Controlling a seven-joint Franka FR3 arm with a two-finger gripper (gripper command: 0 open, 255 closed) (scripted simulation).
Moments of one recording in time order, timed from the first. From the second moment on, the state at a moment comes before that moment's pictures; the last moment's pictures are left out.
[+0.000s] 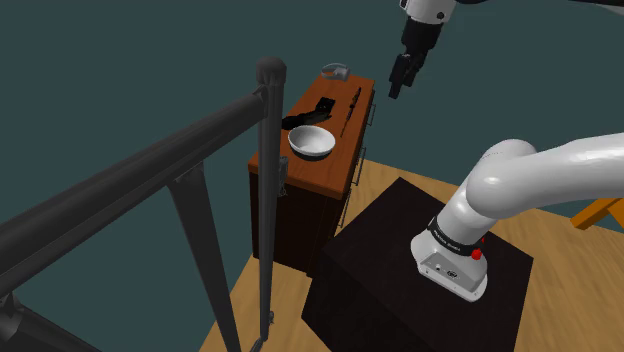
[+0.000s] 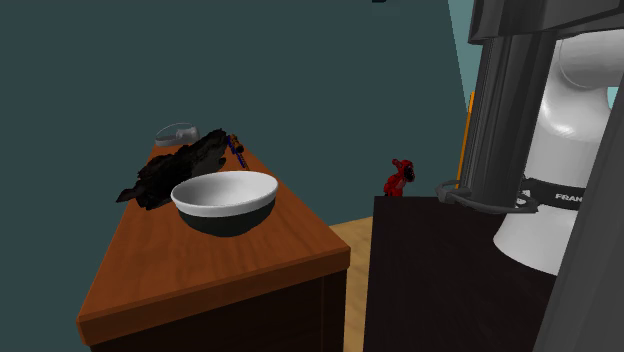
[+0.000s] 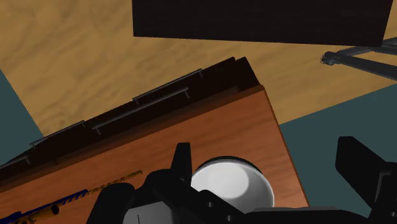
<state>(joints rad) 0.01 -0.83 0.00 -2.46 -0.08 1.63 -0.09</state>
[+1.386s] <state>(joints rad) 0.05 -0.20 0.04 -2.41 -0.06 2.25 -0.06</state>
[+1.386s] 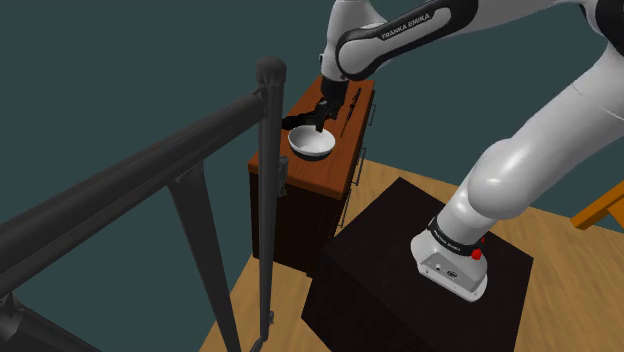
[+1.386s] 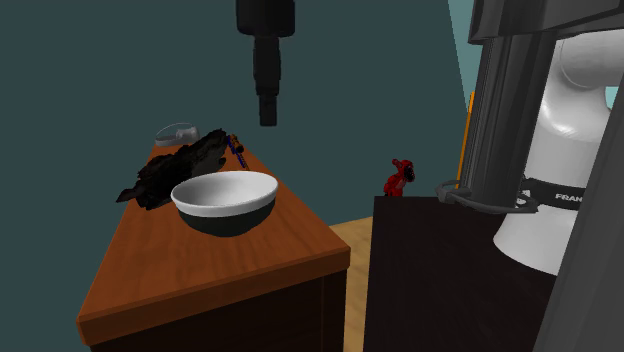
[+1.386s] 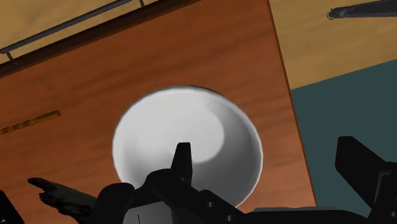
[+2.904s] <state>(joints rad) 0.07 0.21 0.06 -2.26 -0.09 2.51 -0.03</state>
